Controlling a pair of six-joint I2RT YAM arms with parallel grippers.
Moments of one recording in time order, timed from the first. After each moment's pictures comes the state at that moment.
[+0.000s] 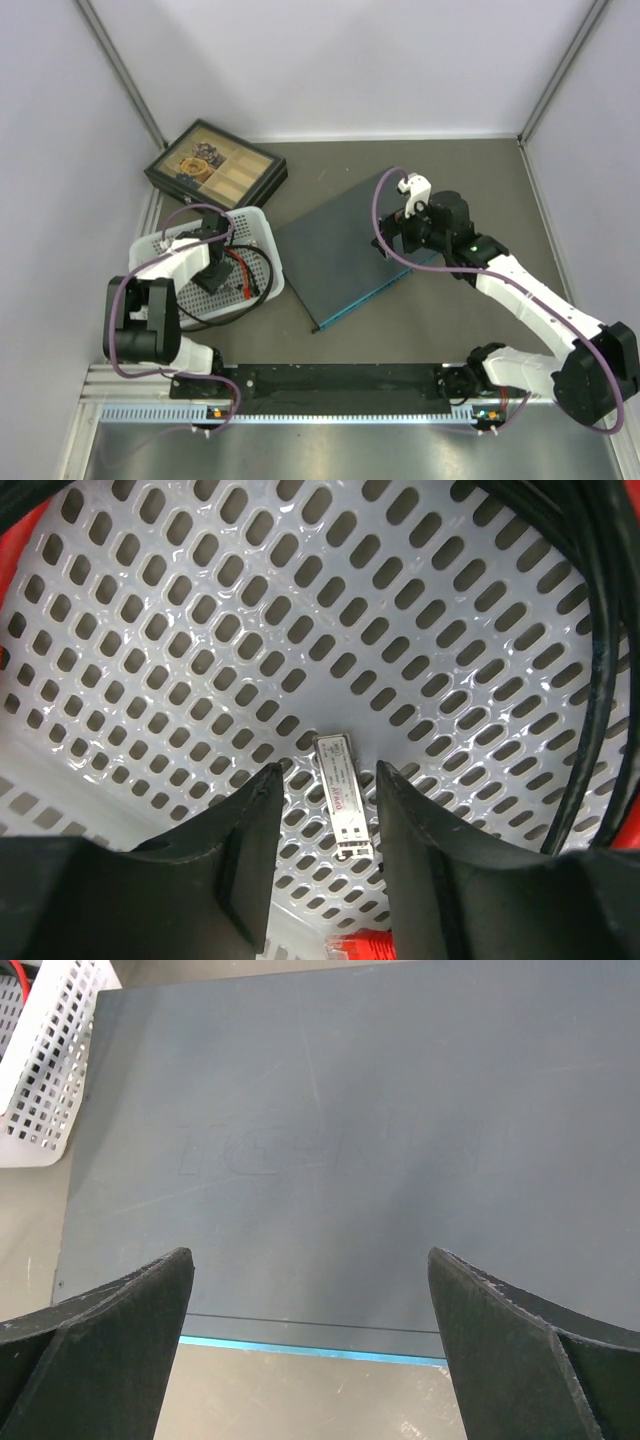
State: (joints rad) left arm -0.06 1.46 0.79 -0.71 -0.40 -1.07; right arm 0.50 1.14 0.84 -0.21 -0.20 0.07
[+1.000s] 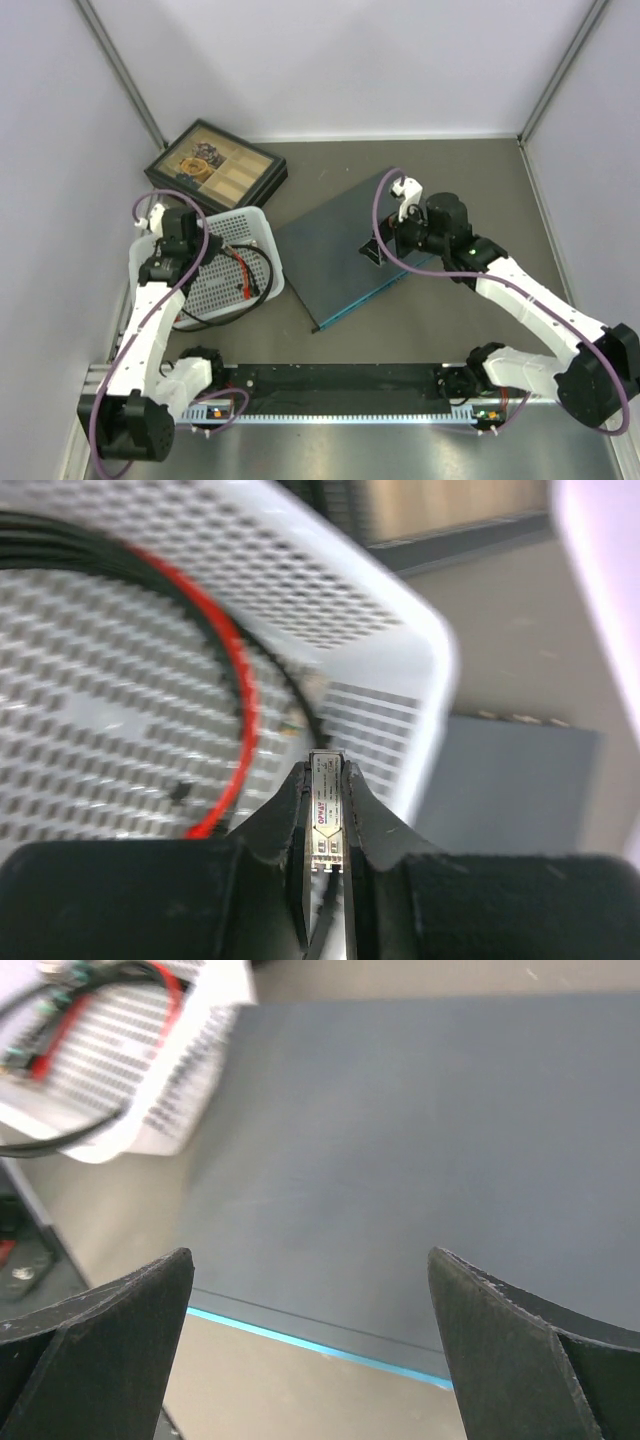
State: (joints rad) left arm -0.03 0.95 0.81 -0.57 -0.17 -0.94; right arm 0.54 1.13 0.84 -0.18 -0.35 0.13
